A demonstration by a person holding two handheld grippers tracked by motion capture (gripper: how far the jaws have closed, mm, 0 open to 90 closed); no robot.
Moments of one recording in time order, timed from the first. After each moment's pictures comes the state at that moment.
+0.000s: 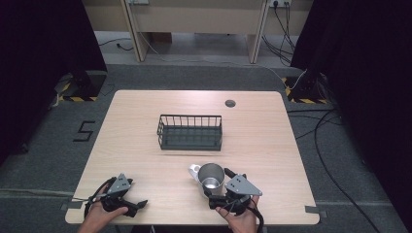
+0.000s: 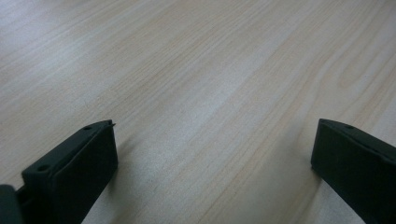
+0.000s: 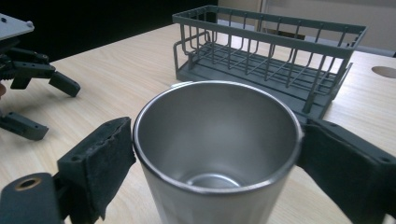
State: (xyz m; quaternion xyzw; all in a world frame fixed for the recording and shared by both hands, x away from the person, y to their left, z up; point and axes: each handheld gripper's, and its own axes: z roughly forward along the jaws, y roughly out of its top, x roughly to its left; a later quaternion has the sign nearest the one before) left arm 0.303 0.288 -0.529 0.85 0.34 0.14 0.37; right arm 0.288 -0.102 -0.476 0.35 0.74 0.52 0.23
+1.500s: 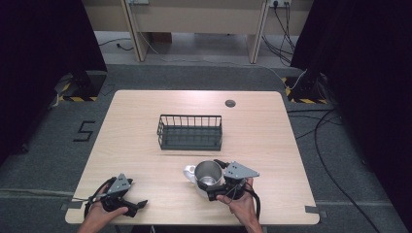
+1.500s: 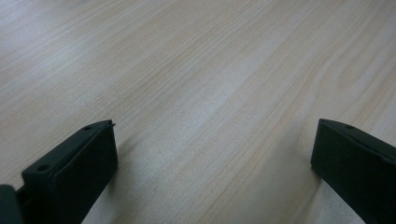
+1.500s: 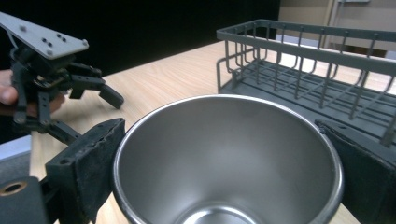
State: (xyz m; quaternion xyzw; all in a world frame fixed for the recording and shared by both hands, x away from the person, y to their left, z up) left arm 0.303 0.288 -0.529 0.85 0.34 0.14 0.37; right arm 0.334 -0.101 -0.484 0.26 0.76 0.58 0.14
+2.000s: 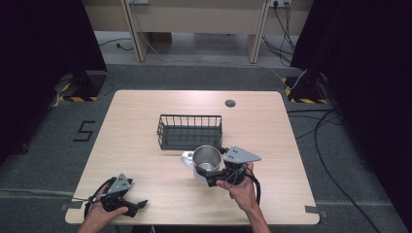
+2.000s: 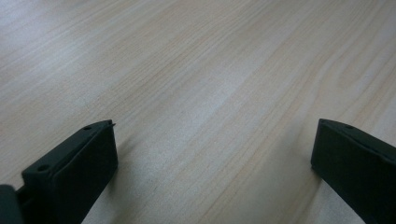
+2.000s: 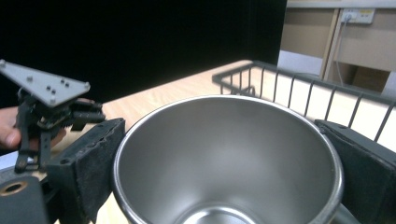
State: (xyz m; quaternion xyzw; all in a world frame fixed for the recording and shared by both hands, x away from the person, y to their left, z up) left arm 0.303 0.288 -0.529 0.85 0.34 0.14 0.37; right arm 0.360 -0.097 -0.440 0.24 0.75 0.60 0.14
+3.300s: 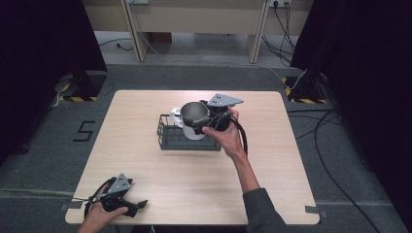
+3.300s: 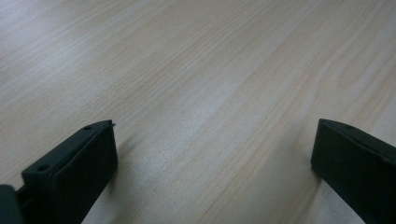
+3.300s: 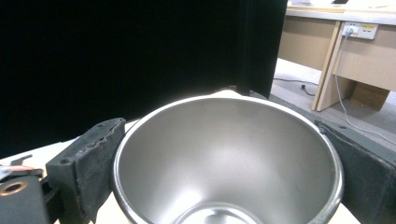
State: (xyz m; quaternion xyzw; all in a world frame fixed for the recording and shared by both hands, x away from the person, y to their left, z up) left arm 0.303 0.288 -0.529 0.85 0.34 0.14 0.37; right arm 0.480 -0.055 -0.369 0.23 0.76 0.59 0.14
